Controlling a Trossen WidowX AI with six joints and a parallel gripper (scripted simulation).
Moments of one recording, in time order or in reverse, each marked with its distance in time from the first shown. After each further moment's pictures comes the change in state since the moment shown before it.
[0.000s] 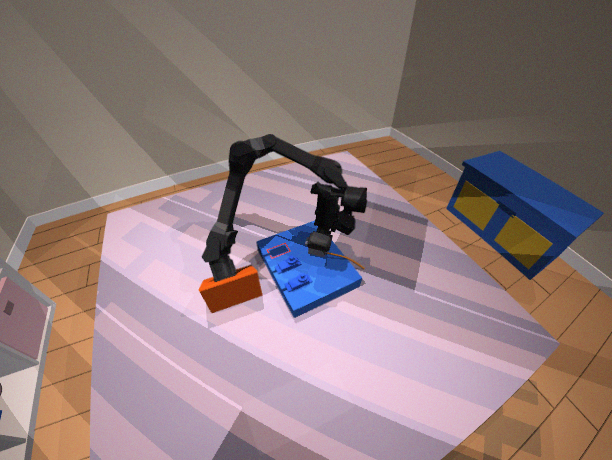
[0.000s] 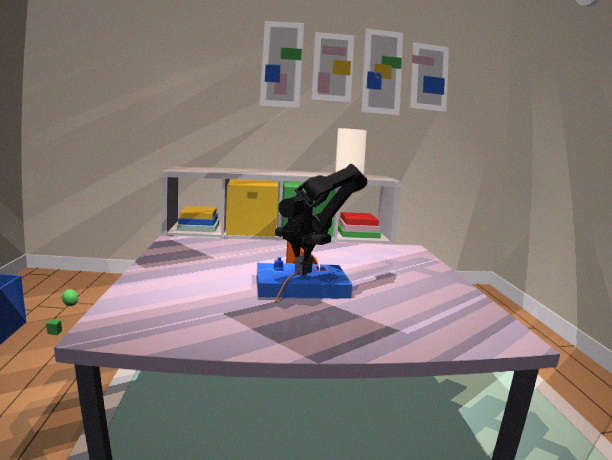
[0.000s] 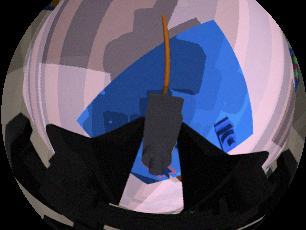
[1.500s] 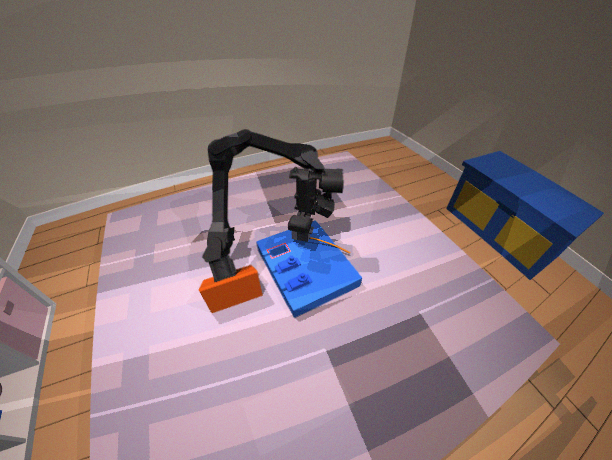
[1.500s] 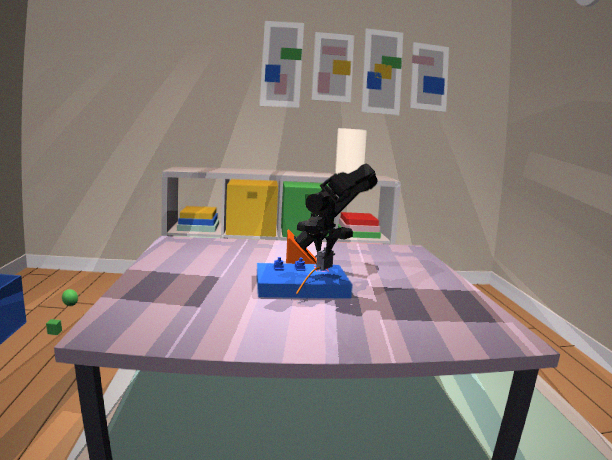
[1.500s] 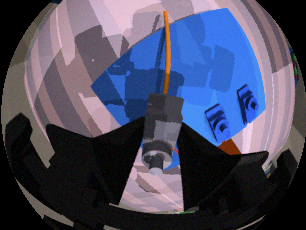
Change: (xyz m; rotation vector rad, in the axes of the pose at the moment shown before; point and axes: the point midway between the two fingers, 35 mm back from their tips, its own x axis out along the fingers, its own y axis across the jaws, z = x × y) arm -0.013 0.038 -0.068 -0.010 -0.009 -0.003
